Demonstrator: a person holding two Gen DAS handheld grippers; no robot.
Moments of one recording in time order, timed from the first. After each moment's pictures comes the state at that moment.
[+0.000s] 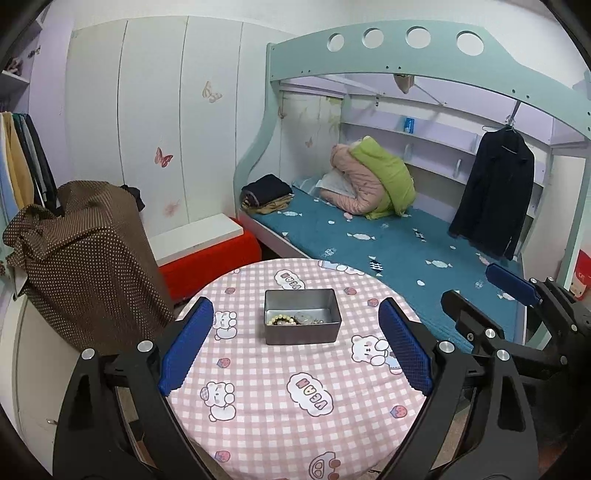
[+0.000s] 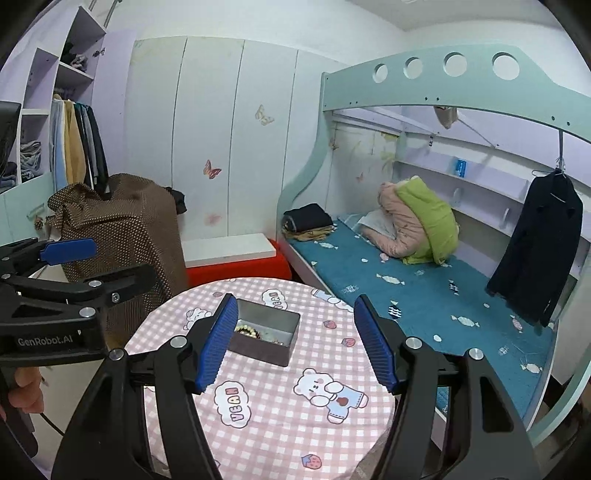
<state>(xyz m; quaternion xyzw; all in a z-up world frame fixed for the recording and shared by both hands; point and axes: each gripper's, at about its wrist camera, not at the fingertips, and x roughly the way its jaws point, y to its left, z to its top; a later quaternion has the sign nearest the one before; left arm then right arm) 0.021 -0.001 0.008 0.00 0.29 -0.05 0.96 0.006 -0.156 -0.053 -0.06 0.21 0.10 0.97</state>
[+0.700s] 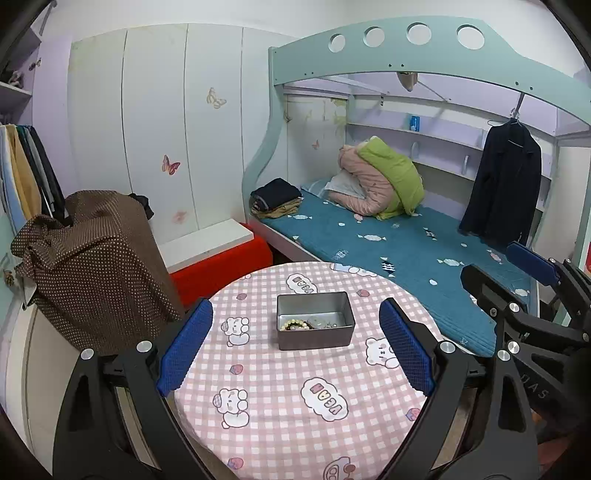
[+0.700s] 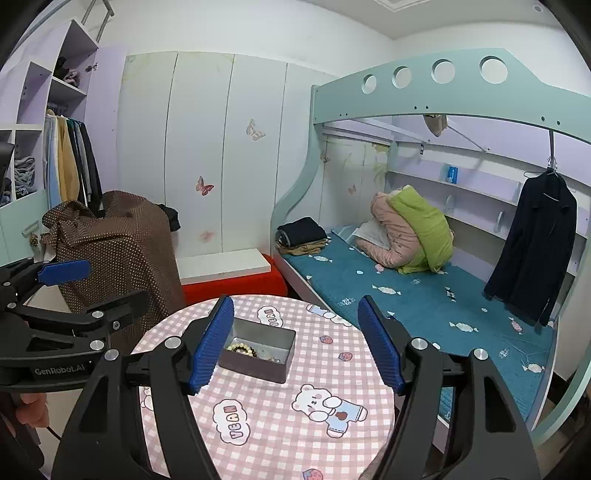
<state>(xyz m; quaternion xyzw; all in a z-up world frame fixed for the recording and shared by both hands) 0.028 0.001 0.002 0.02 0.28 -0.04 0.96 0.010 -0.160 -0.046 -0.05 0.18 0.09 0.98</state>
